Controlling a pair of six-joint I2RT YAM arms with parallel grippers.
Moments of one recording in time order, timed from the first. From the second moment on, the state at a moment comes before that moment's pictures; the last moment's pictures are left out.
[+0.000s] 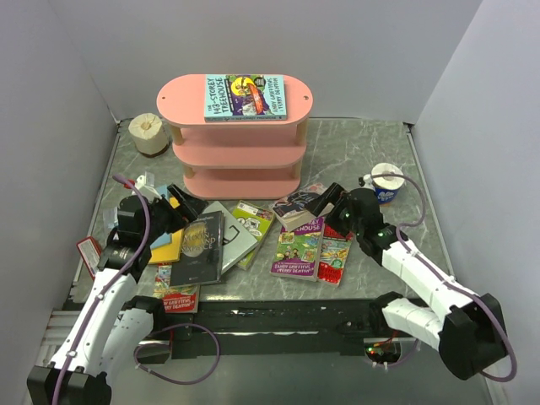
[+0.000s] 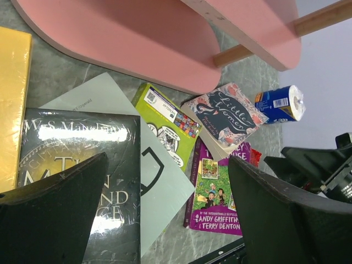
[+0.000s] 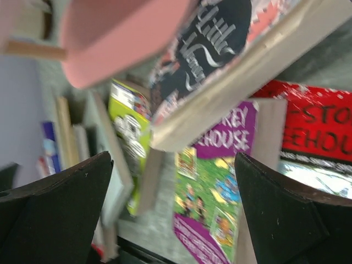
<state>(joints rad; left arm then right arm) -0.15 0.72 0.59 -0.25 0.25 -0.76 0.41 1.00 0.59 -0.16 -0.02 0.93</state>
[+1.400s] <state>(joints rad) -0.15 0.71 0.60 -0.31 0.21 -0.76 0.20 1.03 0.67 -0.10 -0.19 0.83</state>
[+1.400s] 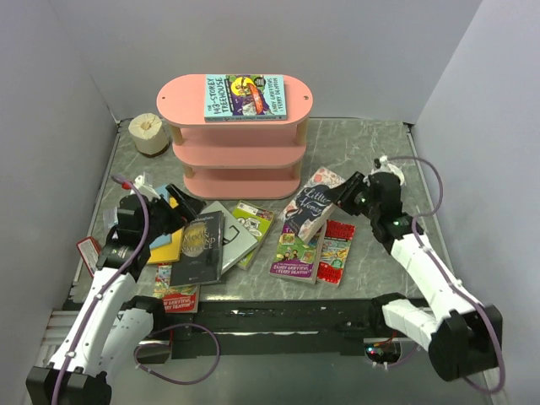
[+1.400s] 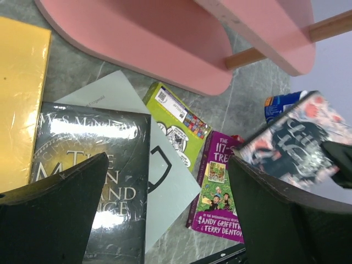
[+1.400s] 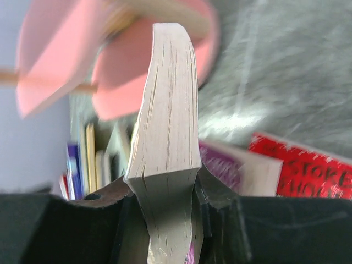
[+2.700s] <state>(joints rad) -0.30 0.75 0.70 0.22 0.99 -0.87 0.66 1.42 1.60 -0.77 -1.01 0.38</state>
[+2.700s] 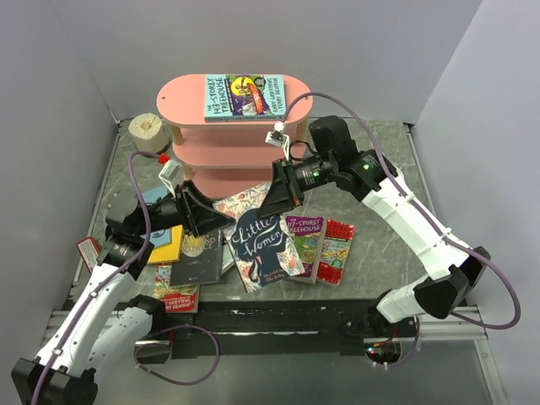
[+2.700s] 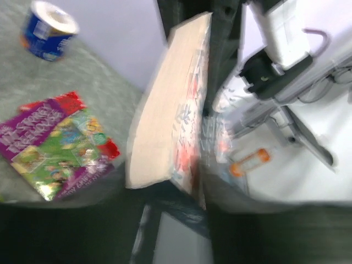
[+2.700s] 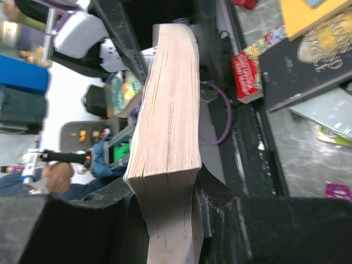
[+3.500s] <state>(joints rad) -0.34 0.61 0.78 0.31 0.34 -1.01 0.66 0.86 1.18 -0.25 -0.40 0.61</state>
